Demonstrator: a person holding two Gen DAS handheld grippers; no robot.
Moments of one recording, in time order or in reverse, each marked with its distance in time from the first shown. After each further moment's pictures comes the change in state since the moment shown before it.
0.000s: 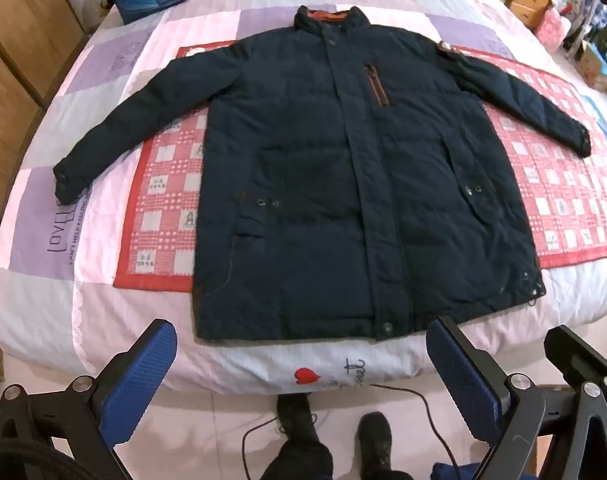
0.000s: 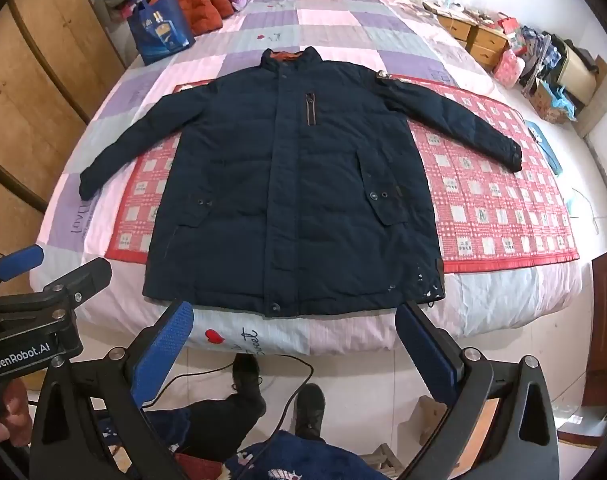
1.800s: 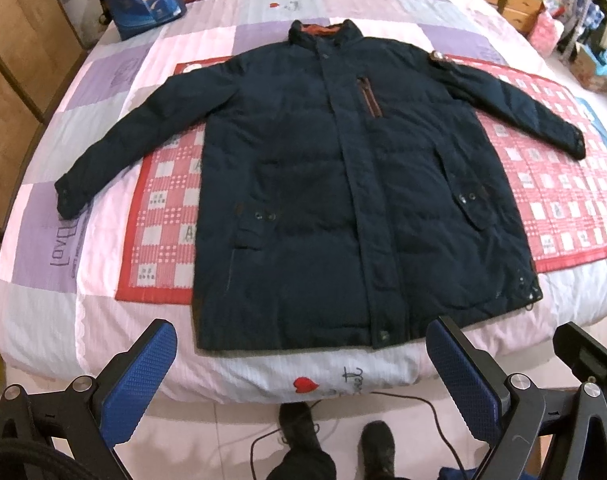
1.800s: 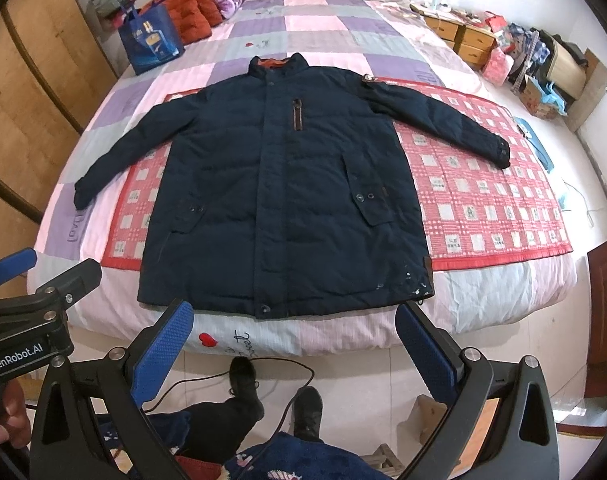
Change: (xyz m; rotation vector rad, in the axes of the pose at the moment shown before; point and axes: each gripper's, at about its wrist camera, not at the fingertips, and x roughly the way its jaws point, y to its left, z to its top) left arm -0.010 -0.004 0.006 0.027 -0.041 0.003; right arm -0.021 -0.013 -0.003 0.034 -0.022 -0.022
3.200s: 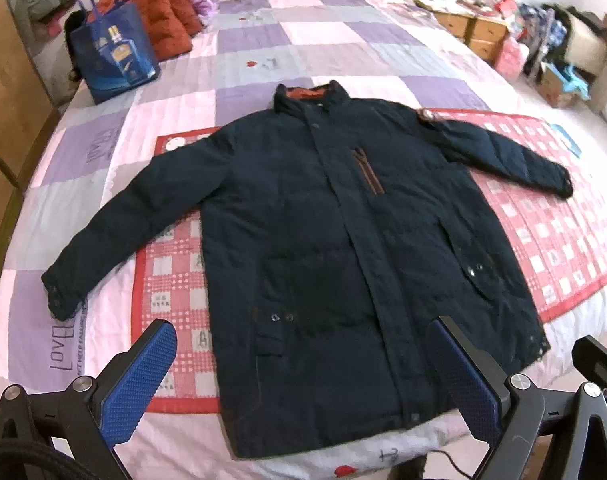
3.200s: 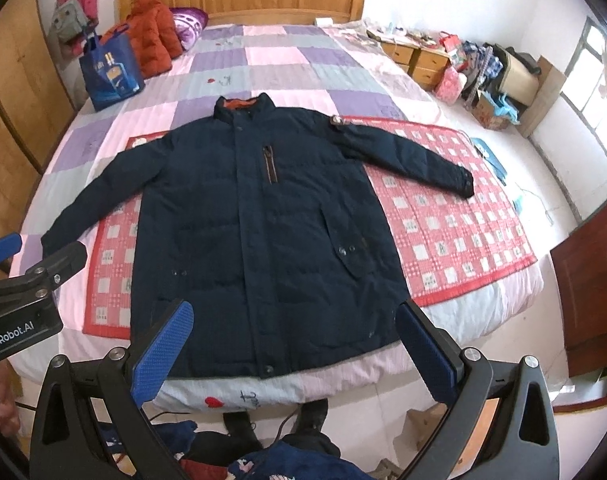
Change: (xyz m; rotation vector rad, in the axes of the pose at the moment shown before) left arm 0.015 0.058 0.089 0.073 -0.144 -0.079; right arm -0.004 0.062 0.072 0.060 -0.117 -0.189
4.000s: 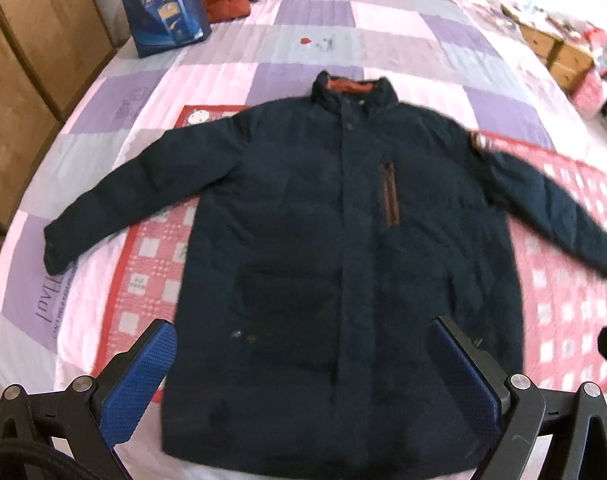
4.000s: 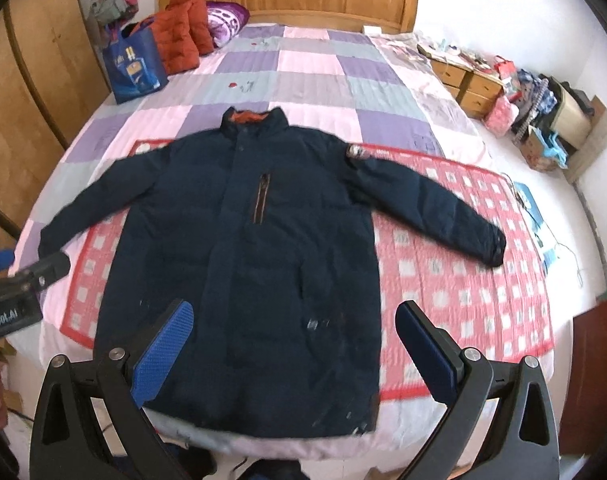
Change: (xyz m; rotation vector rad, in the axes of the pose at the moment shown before) left arm 0.066 -0.087 0.093 -0.238 0.081 0.152; right arm 0.102 -0.116 0.136 -0.158 -0.011 0.156
